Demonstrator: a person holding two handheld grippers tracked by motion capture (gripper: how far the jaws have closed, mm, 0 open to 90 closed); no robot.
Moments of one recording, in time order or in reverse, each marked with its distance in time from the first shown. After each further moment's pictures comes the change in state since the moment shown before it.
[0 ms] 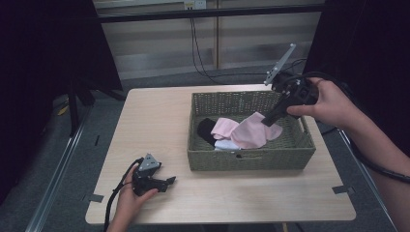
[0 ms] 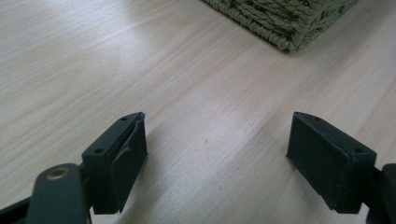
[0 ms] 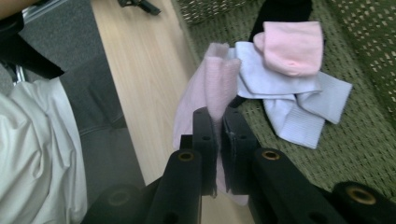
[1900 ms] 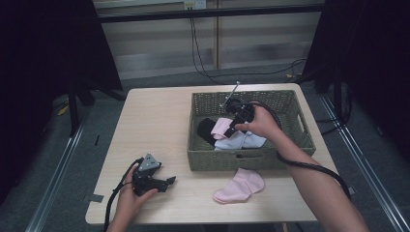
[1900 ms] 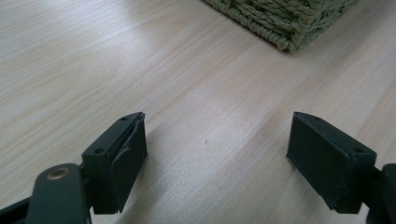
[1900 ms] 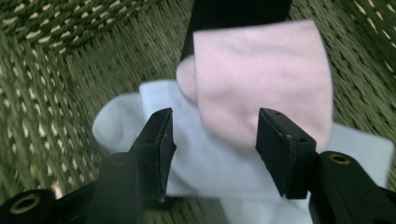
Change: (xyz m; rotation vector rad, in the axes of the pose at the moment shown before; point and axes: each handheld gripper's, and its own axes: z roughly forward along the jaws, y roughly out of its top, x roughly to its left) left arm 0.000 0.000 0.000 -0.006 -0.004 -0.006; right arm -0.087 0.038 0.191 0.035 -0.101 0.121
